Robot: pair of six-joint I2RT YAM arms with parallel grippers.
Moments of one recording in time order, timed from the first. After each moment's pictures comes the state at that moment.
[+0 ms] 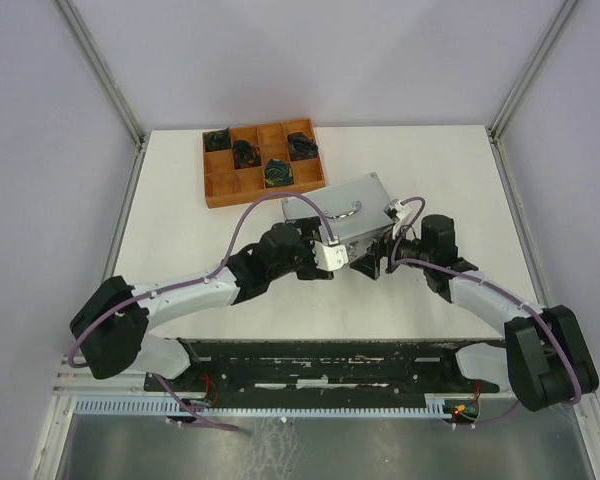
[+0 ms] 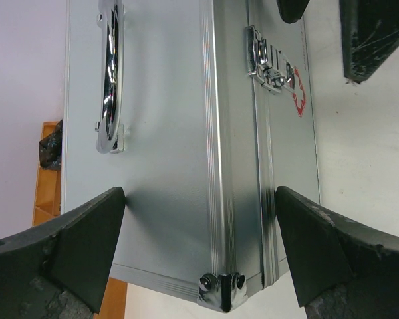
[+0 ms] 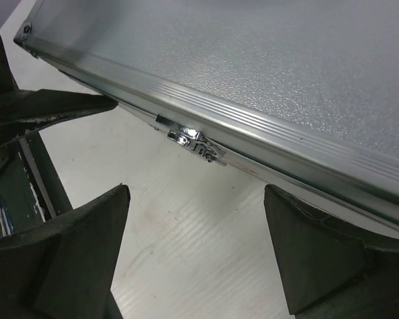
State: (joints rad) left arm -0.90 1.38 0.77 0.17 -0.05 0.76; right arm 0.28 1.20 0.48 0.22 -0.73 0.09
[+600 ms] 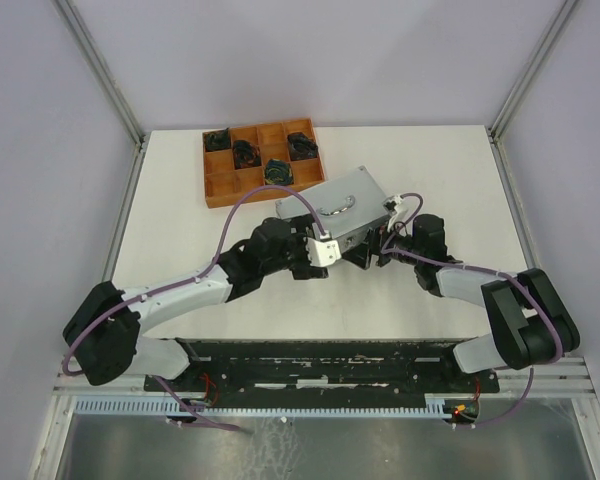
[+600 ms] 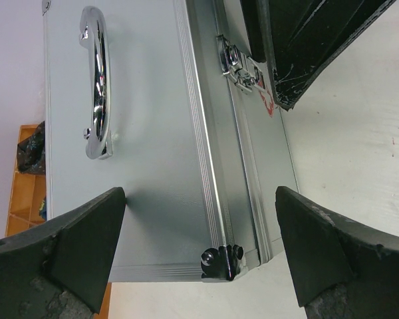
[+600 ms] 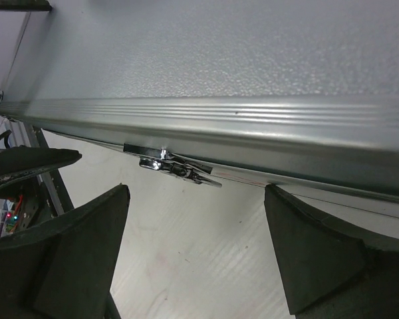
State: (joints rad) left arm -0.85 1.34 0.77 0.12 0.08 0.72; right arm 0.30 1.43 0.46 0.57 -0.68 0.37
